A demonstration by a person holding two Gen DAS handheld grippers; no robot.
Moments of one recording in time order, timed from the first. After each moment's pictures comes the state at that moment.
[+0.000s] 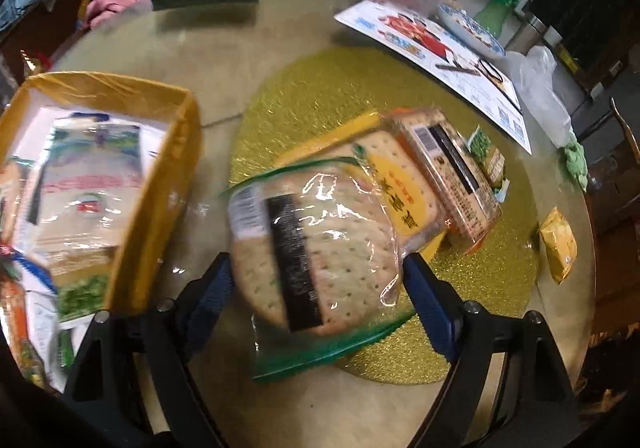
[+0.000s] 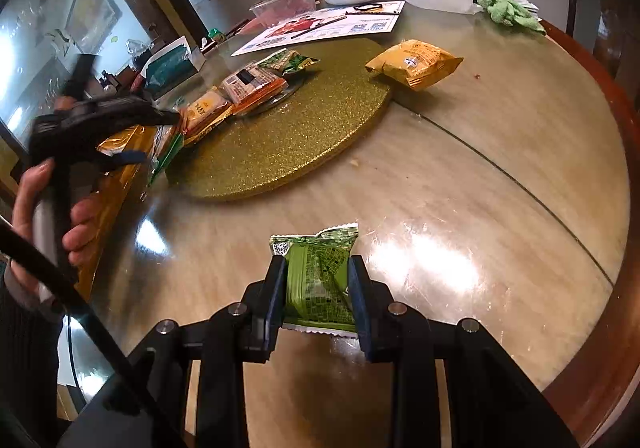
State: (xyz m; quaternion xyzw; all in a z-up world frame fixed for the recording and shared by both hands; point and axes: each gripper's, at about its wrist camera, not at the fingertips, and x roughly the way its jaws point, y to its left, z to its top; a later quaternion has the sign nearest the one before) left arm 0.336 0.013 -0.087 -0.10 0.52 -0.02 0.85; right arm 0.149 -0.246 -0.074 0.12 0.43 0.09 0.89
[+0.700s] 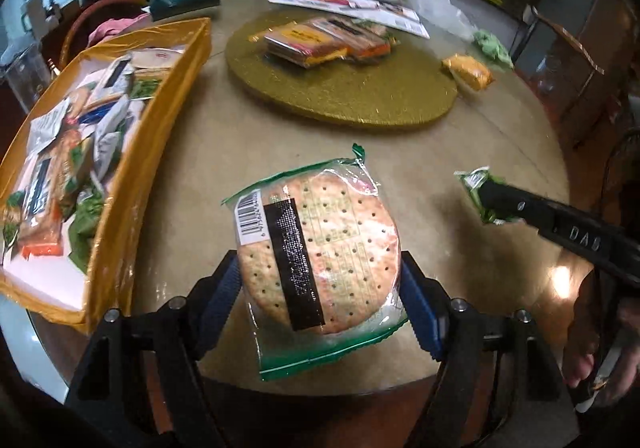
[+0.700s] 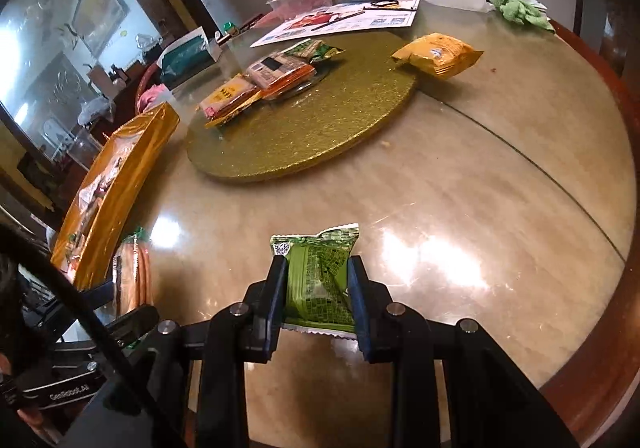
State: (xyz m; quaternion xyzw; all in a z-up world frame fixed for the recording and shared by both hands) left arm 0.129 0.008 -0.081 0.00 0.48 -0.11 0.87; right arm 0.132 -0.213 -0.071 0.12 0.43 0.12 0.89
